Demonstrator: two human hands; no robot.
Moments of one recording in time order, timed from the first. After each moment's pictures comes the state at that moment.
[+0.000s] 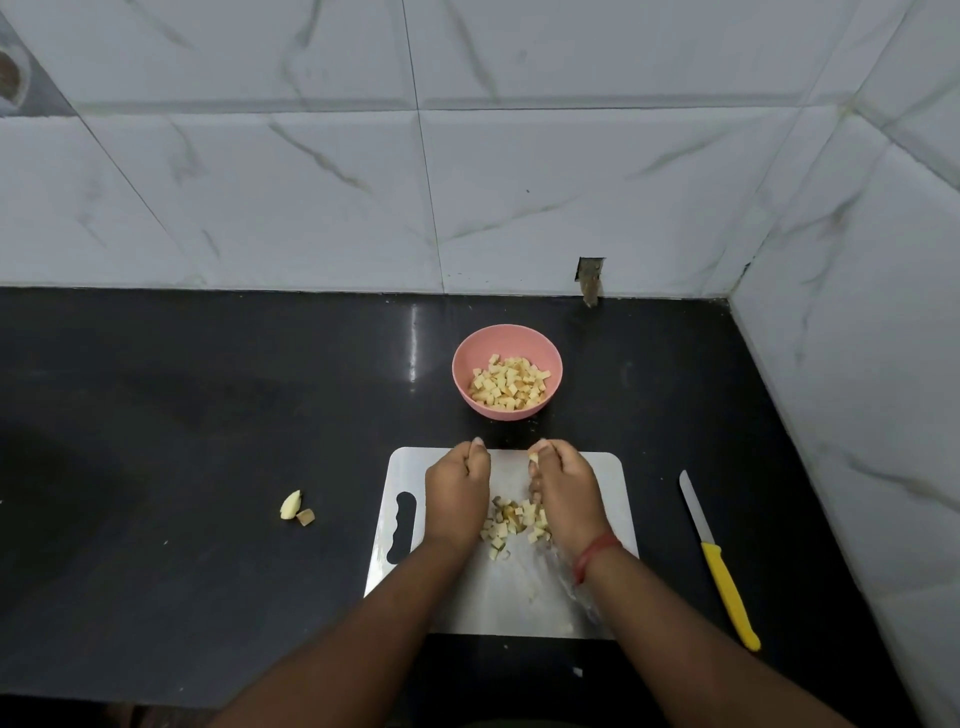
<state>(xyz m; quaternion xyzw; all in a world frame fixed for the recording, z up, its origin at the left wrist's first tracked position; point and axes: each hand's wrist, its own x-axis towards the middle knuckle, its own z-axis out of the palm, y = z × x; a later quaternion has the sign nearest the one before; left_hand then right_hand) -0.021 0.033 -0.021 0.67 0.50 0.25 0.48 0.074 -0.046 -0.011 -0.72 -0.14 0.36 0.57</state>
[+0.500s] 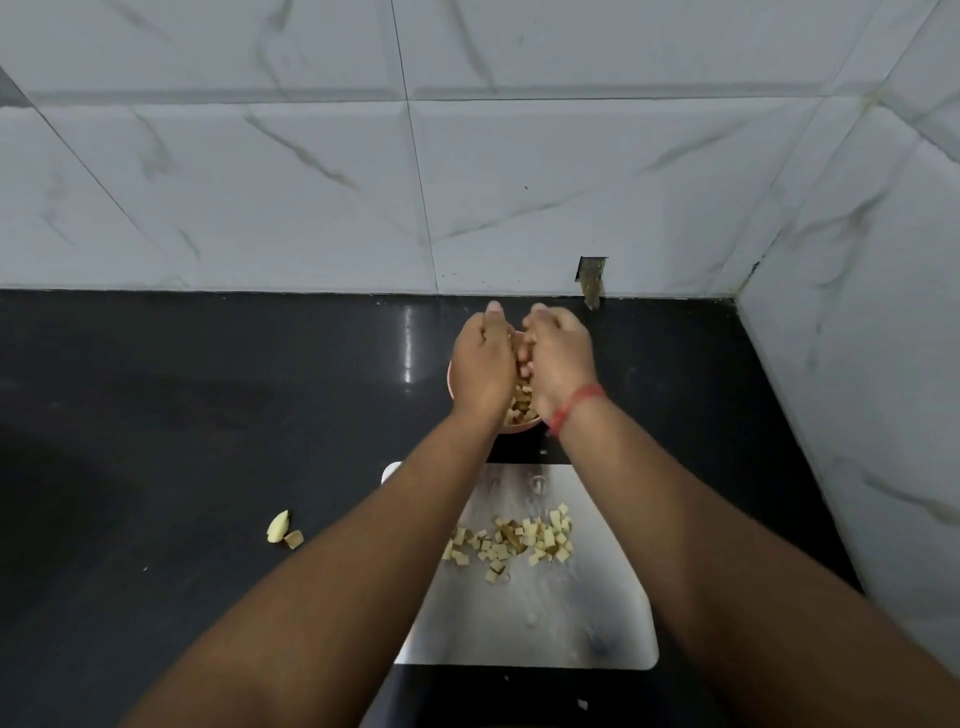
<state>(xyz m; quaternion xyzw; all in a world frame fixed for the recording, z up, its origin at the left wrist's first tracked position) 0.082 0.107 0.064 0.62 0.45 0.33 0.55 0.144 0.067 0.072 -0.63 -0.10 0.31 0.70</state>
